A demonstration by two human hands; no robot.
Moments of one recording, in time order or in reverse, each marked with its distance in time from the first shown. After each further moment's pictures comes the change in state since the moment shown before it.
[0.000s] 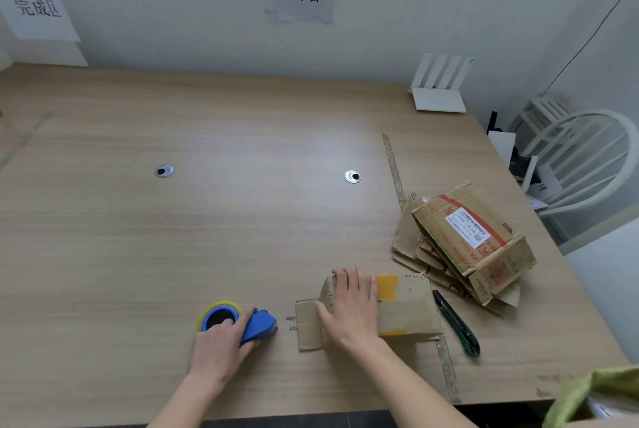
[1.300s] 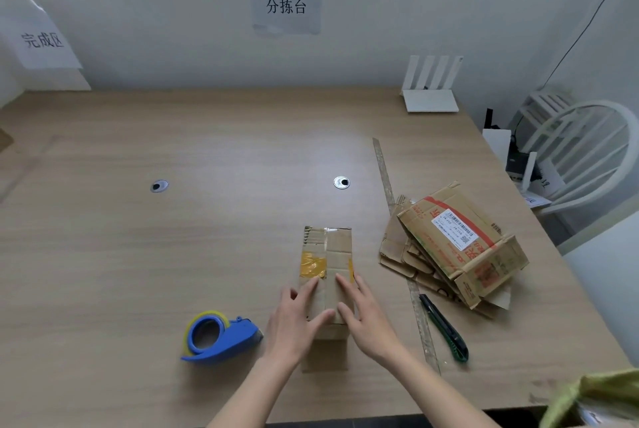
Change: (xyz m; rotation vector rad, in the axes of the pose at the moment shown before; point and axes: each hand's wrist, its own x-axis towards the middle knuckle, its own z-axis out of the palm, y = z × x) left_hand 0.016 0.166 -0.051 -0.574 0.136 0.057; right_hand -0.010 0.089 -0.021 0.652 -0.144 -0.068
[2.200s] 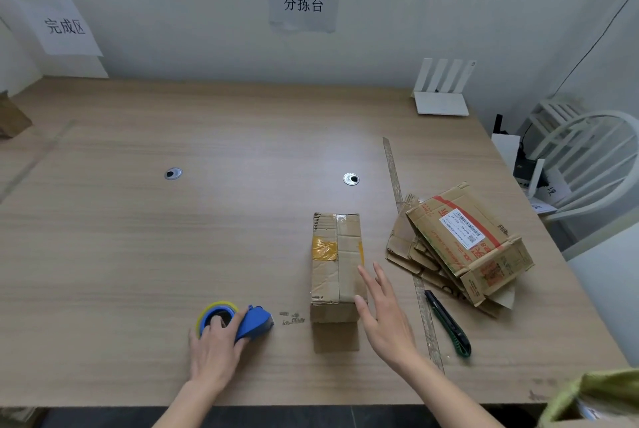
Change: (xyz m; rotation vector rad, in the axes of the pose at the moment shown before) left_hand -0.050 -0.147 -0.032 0.523 0.045 -0.139; right_hand -0.028 -0.006 0.001 -0.146 0.171 -0.046
